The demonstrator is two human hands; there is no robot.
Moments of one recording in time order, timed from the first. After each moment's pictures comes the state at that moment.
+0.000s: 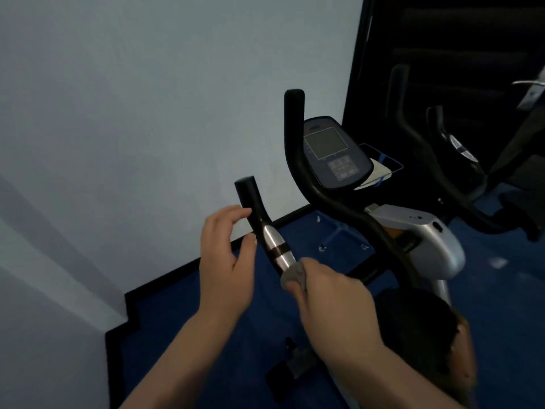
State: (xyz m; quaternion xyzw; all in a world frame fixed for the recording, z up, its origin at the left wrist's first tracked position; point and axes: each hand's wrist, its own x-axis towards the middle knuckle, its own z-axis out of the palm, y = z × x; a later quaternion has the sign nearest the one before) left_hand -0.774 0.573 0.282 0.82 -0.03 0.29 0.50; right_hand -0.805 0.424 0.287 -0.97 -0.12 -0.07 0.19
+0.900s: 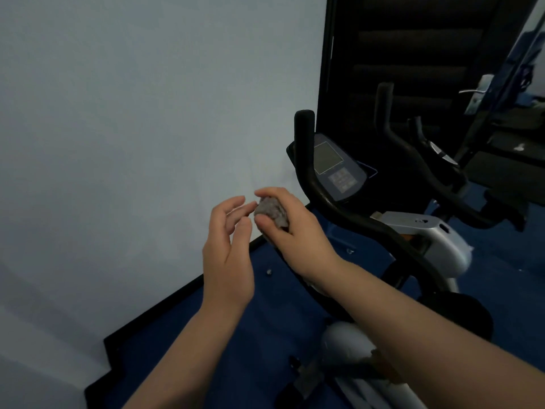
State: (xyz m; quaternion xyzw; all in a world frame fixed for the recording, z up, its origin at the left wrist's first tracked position) left_hand -0.731 0.618 0.310 0.71 -0.07 0.20 0.67; right_hand -0.709 0.499 0.323 -0.82 -0.17 -0.11 0.53
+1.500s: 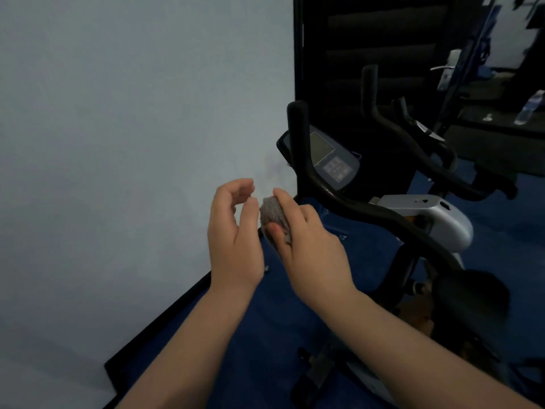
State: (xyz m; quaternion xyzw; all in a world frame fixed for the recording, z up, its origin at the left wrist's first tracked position) left_hand -0.696 0.625 0.323 0.72 -0.12 0.21 0.66; right_hand -0.727 0.521 0.306 -0.93 -0.04 -0.22 0.29
